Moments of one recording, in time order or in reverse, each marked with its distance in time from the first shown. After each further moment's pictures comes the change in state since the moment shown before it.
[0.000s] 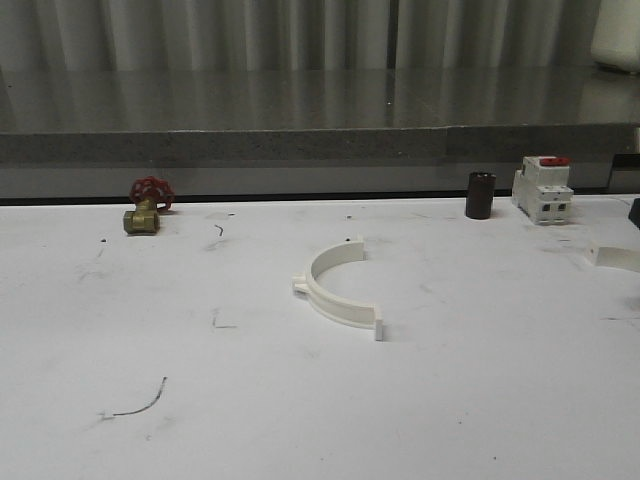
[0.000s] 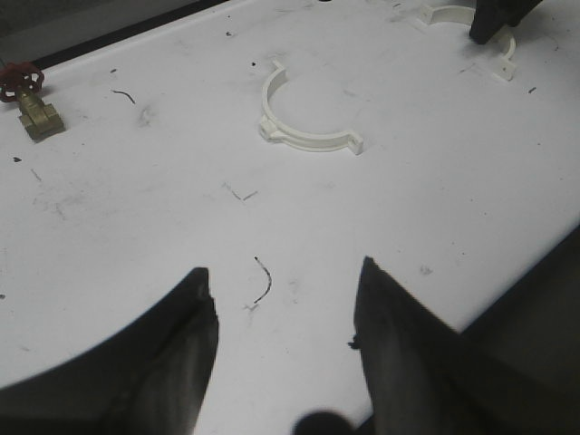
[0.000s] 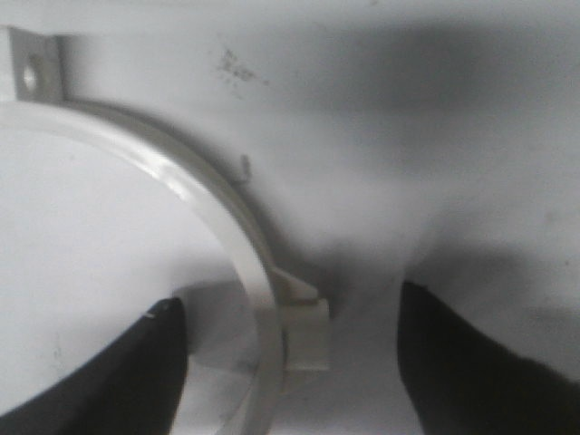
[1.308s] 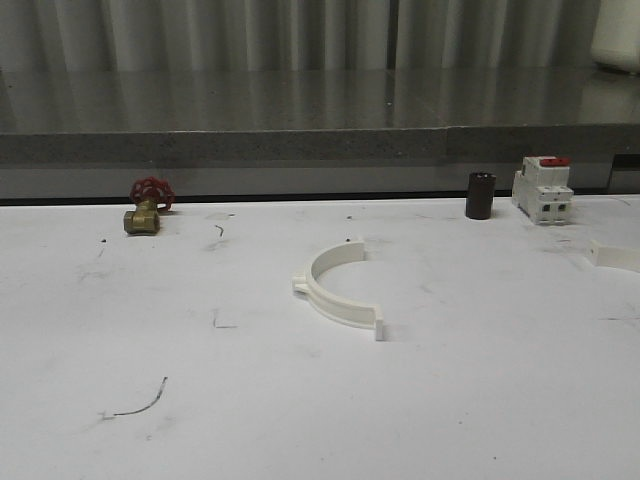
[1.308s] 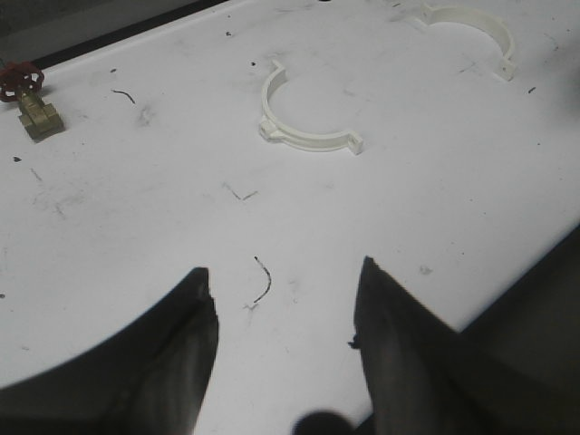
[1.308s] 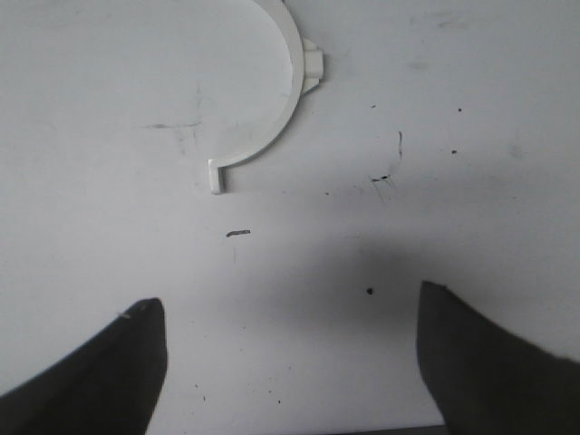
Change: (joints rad) left arm 0.000 0.000 0.000 0.000 0.000 0.000; right arm 0.060 -0.687 0.198 -0.067 0.316 0.121
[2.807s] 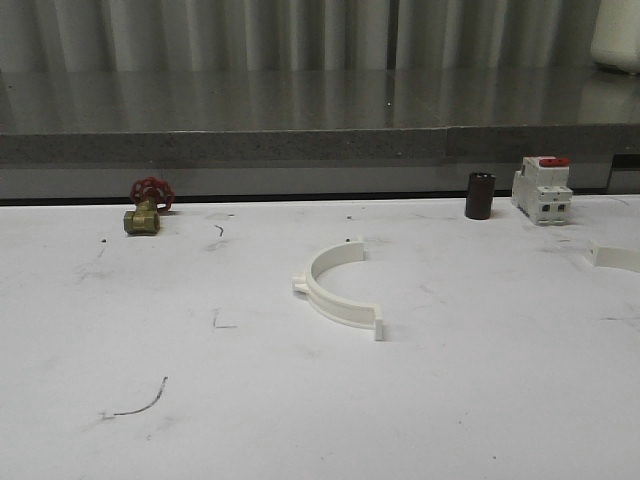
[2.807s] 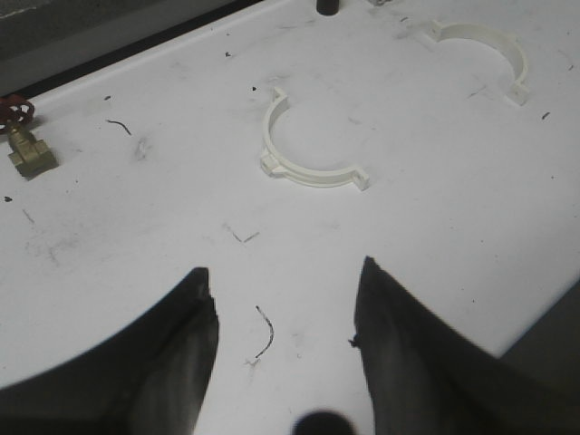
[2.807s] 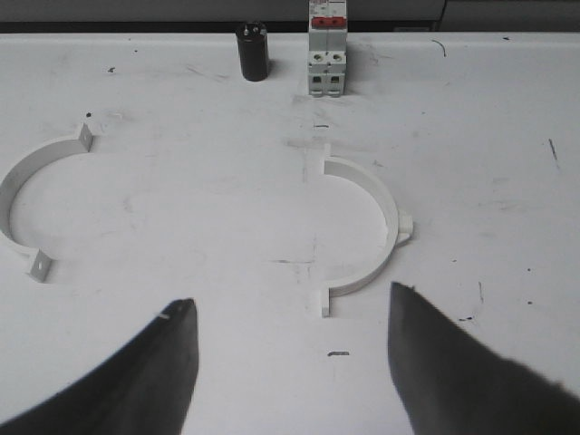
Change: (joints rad) left arm 0.000 0.189 -0.096 -0.014 -0.083 0.014; right arm 0.136 -0.541 0.406 0.097 -0.435 0.007
